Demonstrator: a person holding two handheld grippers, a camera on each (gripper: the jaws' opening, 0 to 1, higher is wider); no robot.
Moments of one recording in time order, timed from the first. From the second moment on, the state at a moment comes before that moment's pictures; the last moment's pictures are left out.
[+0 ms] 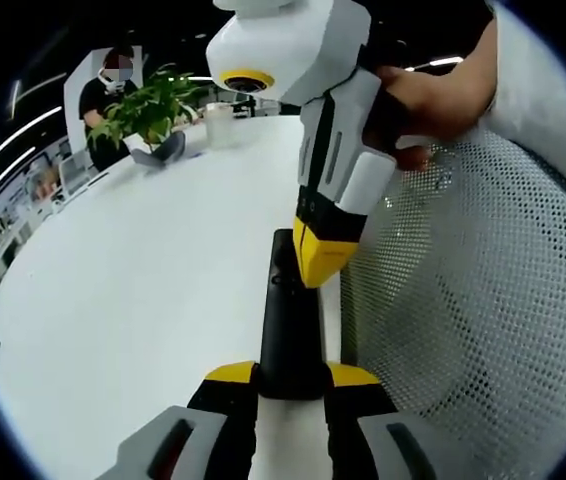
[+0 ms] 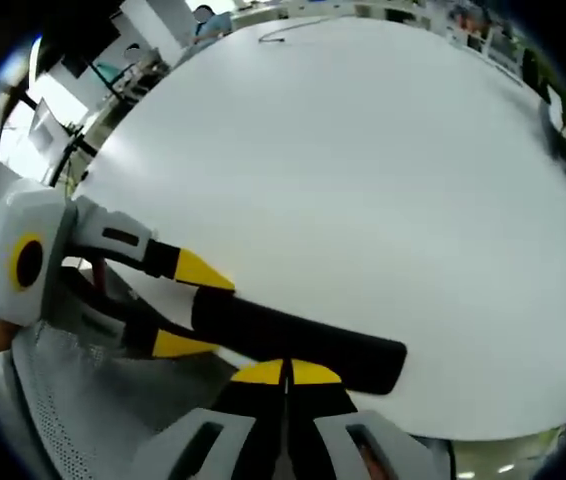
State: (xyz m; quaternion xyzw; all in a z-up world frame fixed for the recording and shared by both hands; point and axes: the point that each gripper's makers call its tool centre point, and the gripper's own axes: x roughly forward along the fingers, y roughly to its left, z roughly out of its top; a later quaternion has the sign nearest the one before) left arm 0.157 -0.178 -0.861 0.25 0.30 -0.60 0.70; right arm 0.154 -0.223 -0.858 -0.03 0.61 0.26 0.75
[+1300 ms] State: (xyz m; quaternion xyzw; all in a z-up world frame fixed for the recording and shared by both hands) left arm 0.149 -0.184 -0.861 0.25 0.28 -0.62 0.69; right arm 0.162 -0.211 -0.851 -0.03 0.58 0.28 0.77
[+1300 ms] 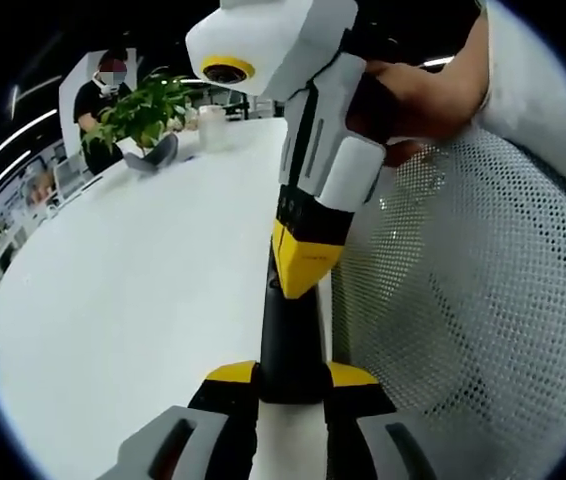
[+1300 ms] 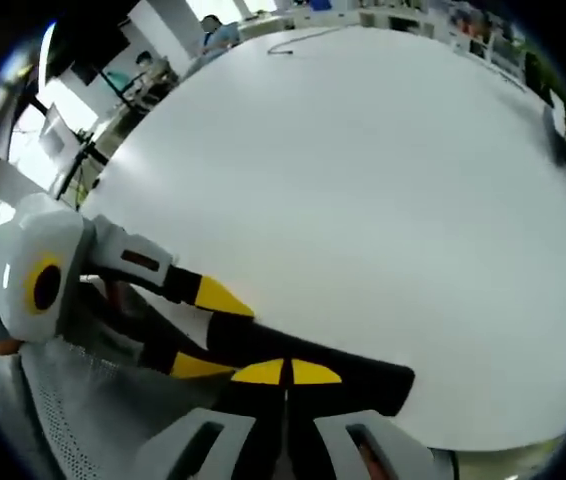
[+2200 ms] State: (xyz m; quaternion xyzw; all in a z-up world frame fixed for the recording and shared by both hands) left arm 0.148 -0.183 -0.861 0.24 0.28 -0.62 0.69; right arm 0.153 -0.214 -0.855 -0.07 0.59 0.28 0.75
